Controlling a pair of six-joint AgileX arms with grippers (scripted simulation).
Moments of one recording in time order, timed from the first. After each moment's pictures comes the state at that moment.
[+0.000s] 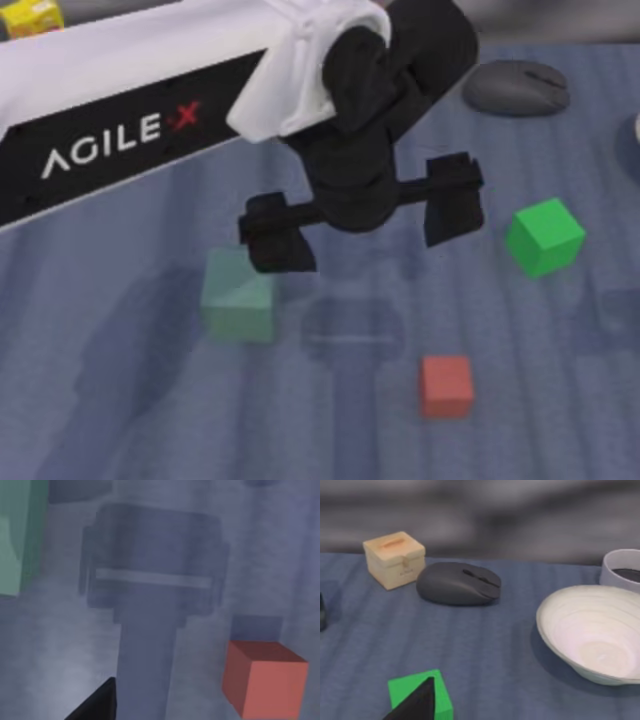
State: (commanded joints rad) left arm -0.82 1.92 1.68 -1.07 -0.03 -0.93; right arm 0.04 0.32 0.32 -0.21 0.00 -0.03
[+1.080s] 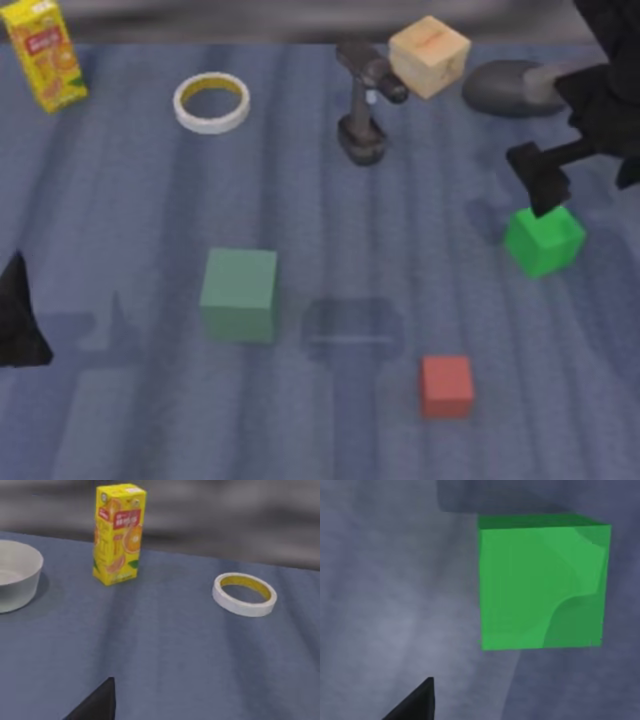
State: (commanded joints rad) left arm -0.05 0.19 0.14 -0.13 -0.01 -0.14; right arm 0.21 2.03 1.66 -1.12 0.01 -0.15
